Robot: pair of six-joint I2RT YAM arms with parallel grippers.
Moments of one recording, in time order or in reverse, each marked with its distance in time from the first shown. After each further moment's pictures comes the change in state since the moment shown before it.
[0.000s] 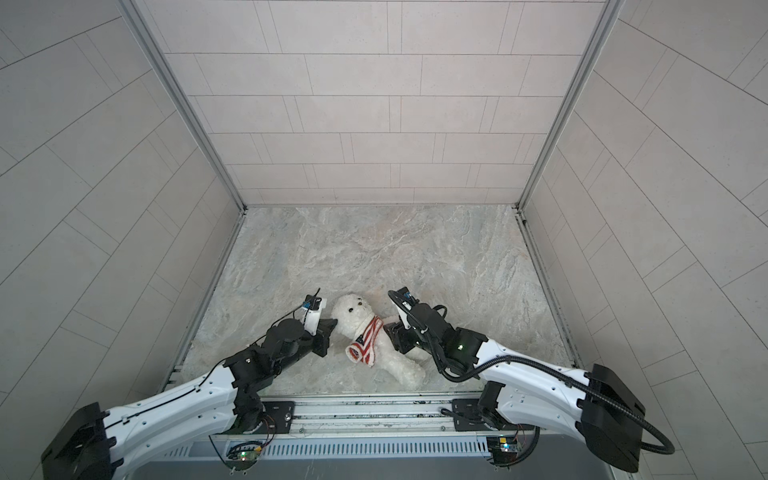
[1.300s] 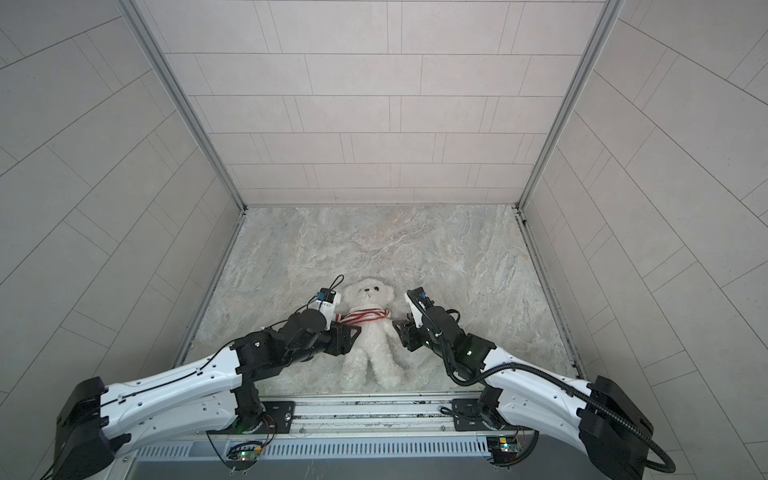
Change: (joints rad) left arm -0.213 0.100 0.286 -0.407 -0.014 -0.402; right arm -0.091 -0.090 -0.147 0.163 -0.027 0.056
